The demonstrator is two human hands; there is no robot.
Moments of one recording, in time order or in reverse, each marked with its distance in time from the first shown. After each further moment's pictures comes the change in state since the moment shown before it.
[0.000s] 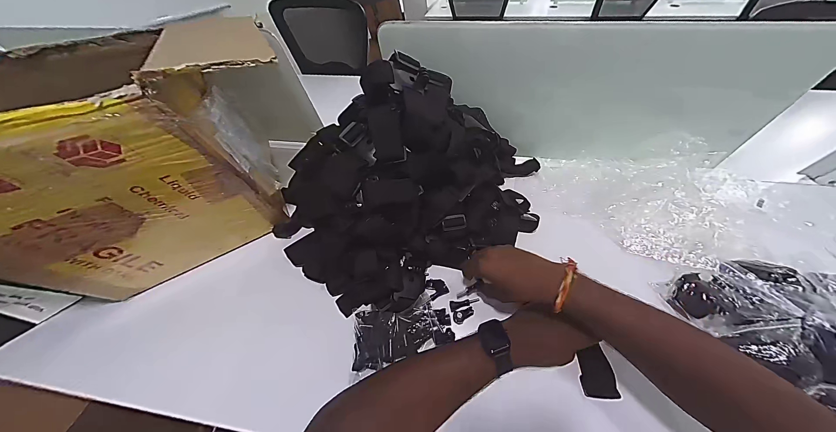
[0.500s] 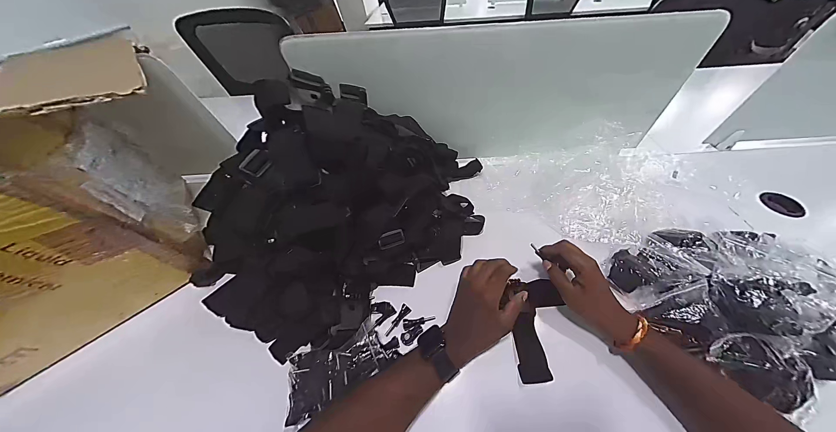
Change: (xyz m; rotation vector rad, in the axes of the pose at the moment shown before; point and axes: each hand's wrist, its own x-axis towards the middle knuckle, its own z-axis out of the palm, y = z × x) left_hand 0.016 -0.028 0.015 -0.078 0.408 -0.336; right_hand -0.191 0.067 0.075 0.339 1.000 0.453
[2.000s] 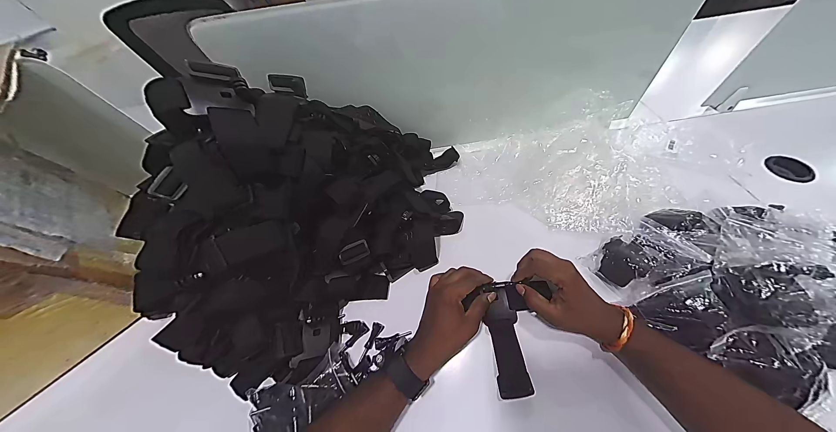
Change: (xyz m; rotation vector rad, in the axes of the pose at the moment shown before) left_hand -0.002 -0.026 0.003 -0.177 -0.152 -0.165; right_hand -0.007 0.016 0.005 0.135 -0.132 -0.194
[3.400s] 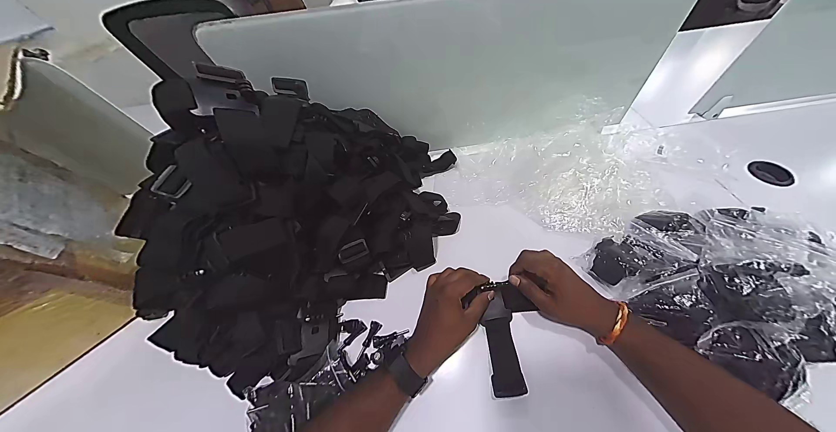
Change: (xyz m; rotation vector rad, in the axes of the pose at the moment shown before) left_hand 0.000 0.004 0.002 0.105 -0.006 -0.019; right_hand 0.002 -0.002 -0.010 -0.156 -0.181 0.153
